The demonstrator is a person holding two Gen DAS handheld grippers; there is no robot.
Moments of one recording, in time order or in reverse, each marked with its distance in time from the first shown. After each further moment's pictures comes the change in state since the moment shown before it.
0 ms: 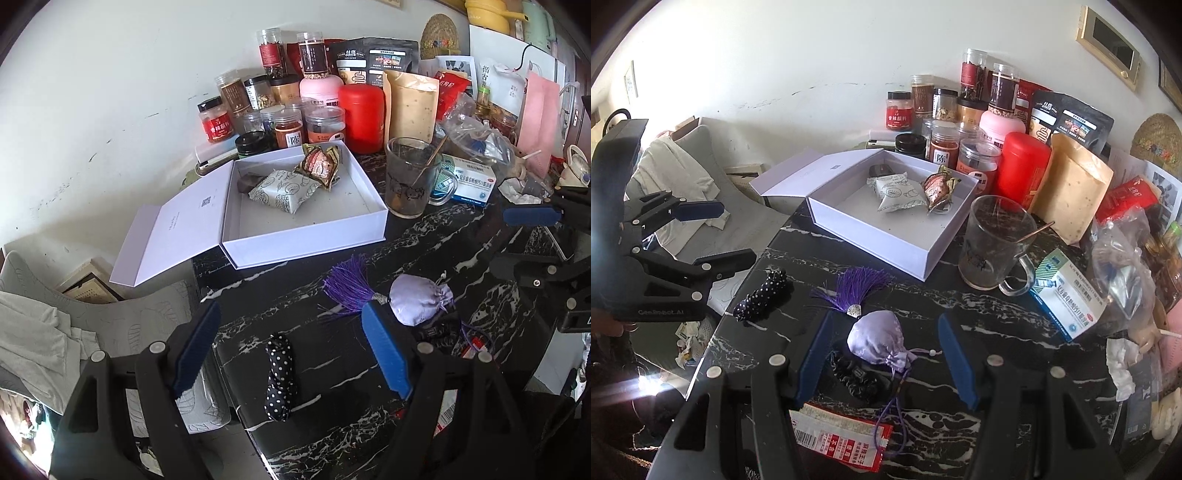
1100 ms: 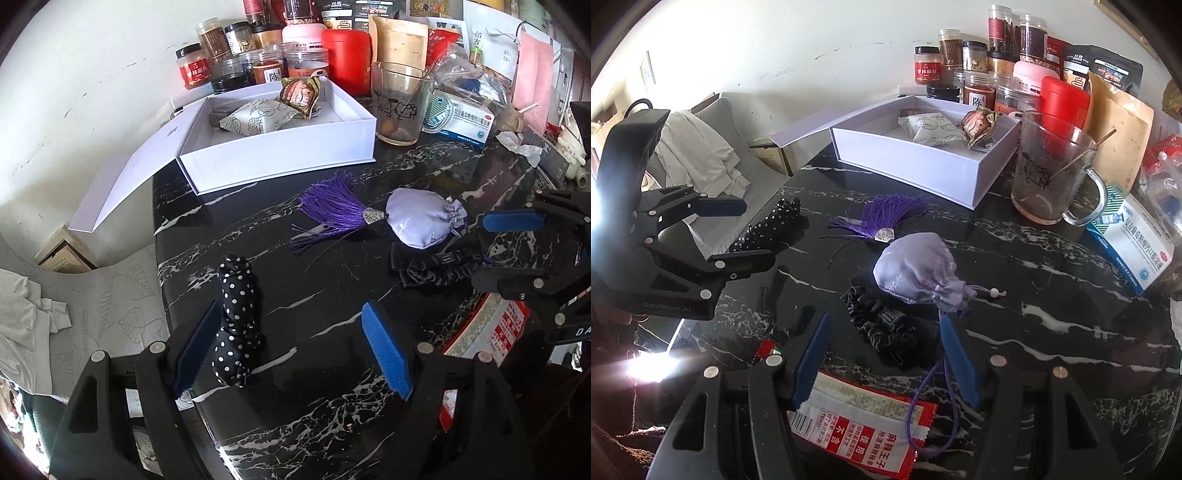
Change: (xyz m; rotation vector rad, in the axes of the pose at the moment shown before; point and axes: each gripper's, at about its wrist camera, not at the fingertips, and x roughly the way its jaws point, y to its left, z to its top) left arm 0.069 -0.018 -0.081 -0.009 0.089 -0.060; right arm 0.075 0.012 -0.072 -0.012 0.057 0.120
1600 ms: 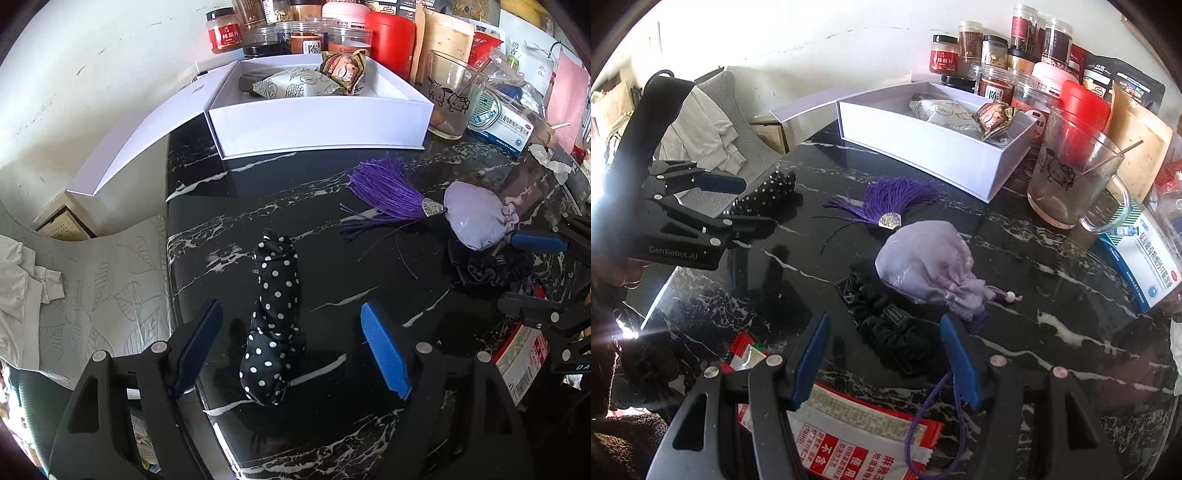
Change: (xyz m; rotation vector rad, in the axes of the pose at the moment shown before) left arm 0.042 0.037 -0.005 -0.107 0.062 0.006; right arm 0.026 0.009 -0.003 -0.088 0.031 -0.061
